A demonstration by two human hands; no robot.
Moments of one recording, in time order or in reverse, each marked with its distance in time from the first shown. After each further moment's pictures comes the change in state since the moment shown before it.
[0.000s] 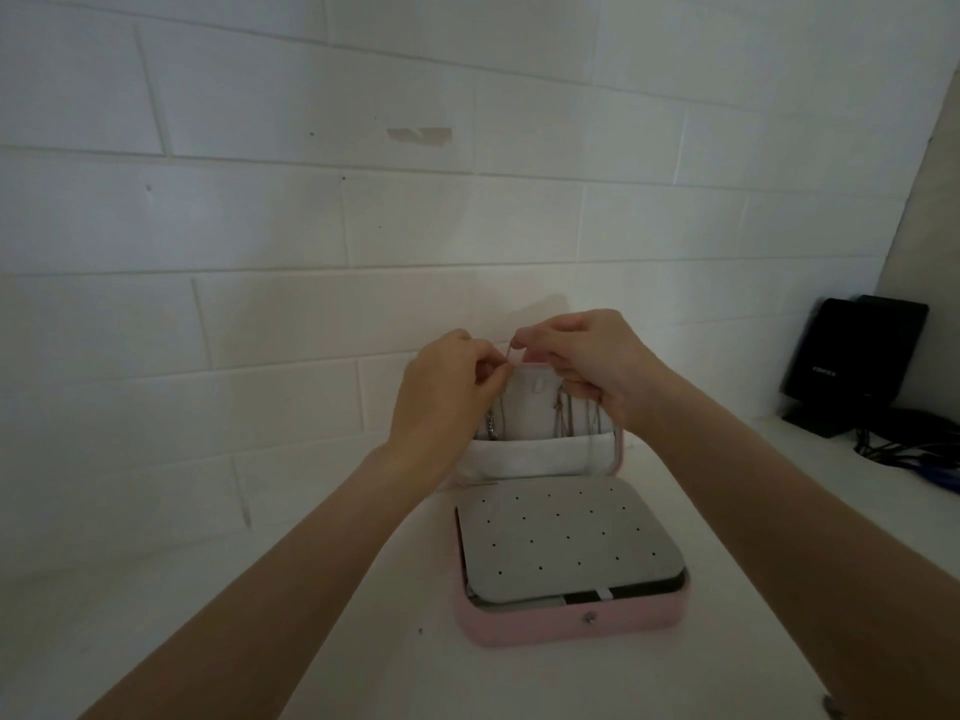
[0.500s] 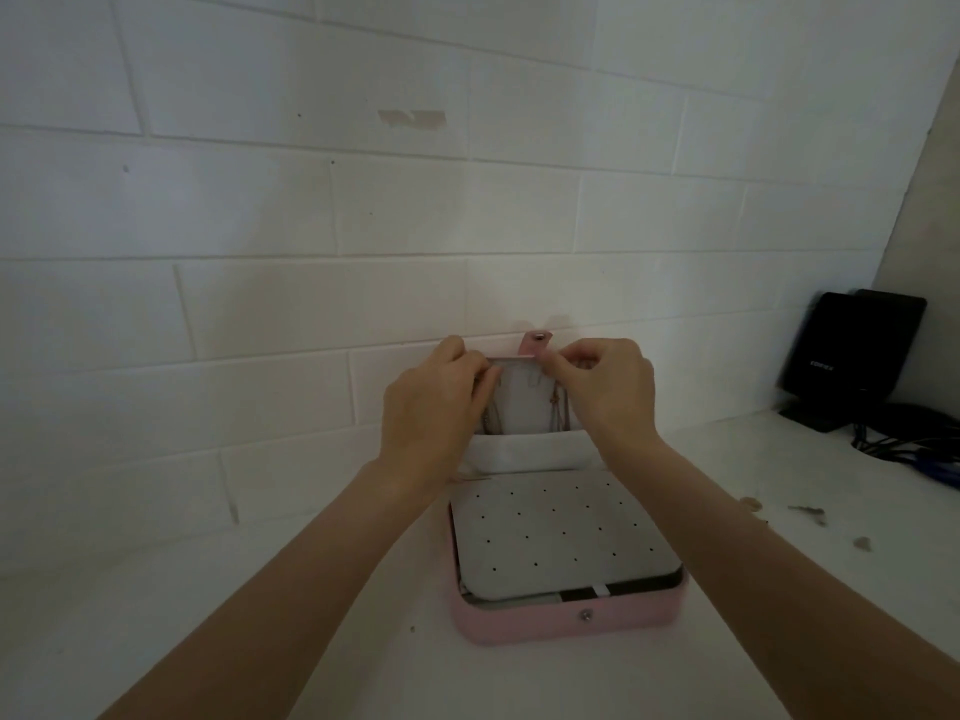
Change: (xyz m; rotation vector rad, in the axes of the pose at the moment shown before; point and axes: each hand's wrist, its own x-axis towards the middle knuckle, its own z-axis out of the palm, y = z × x) left_hand -0.013 -0.019 0.019 0.208 0.187 0.213; right_hand 0.001 0.048 0.006 -0.393 0.448 -0.201
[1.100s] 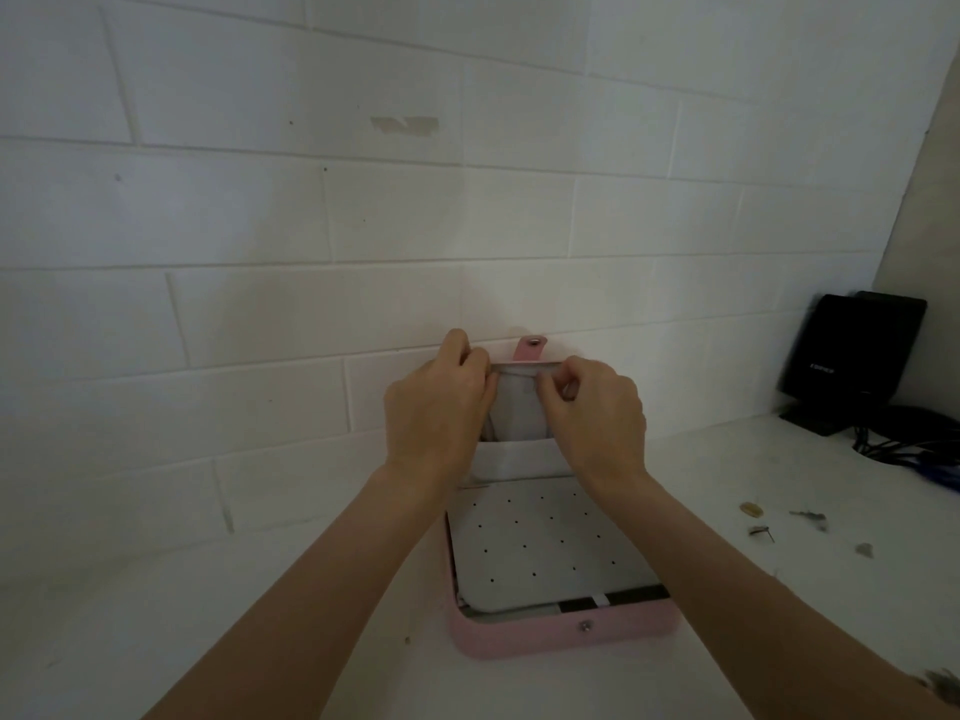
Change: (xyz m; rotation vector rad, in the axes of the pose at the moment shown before) left_hand 0.003 0.004 0.008 0.206 0.125 0.034; right_hand -0.012 0.012 0.013 -0.210 0.059 -0.111
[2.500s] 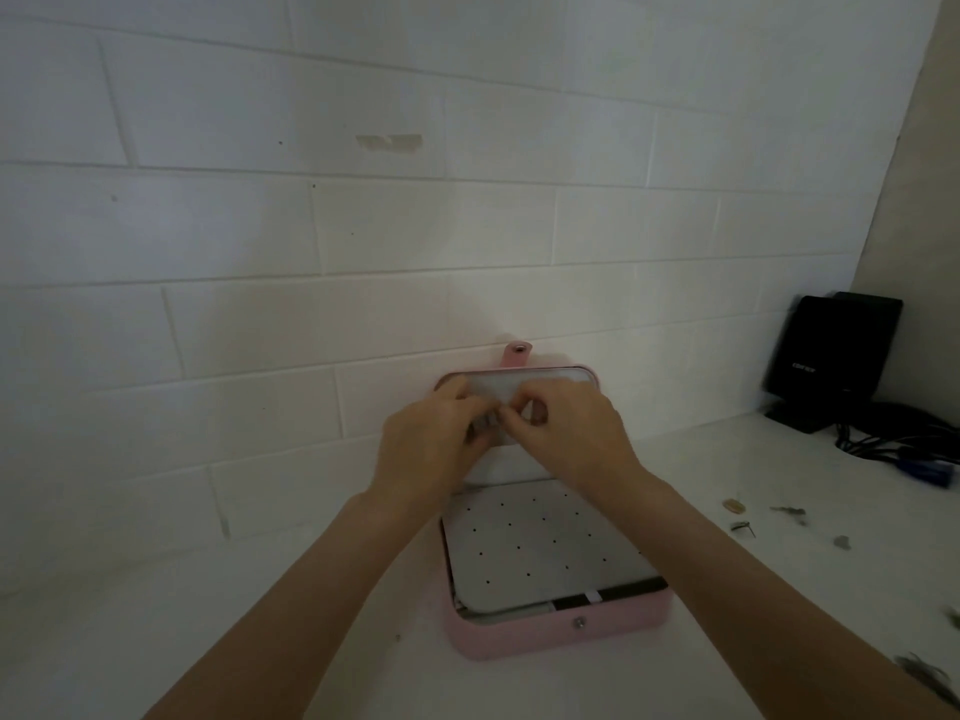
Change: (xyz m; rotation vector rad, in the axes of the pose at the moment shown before) left_hand -0.018 -0.002 -0.009 -0.294 -0.328 0.042; right_hand -0.009 -0.008 -0.021 -0.105 -0.279 -0.237
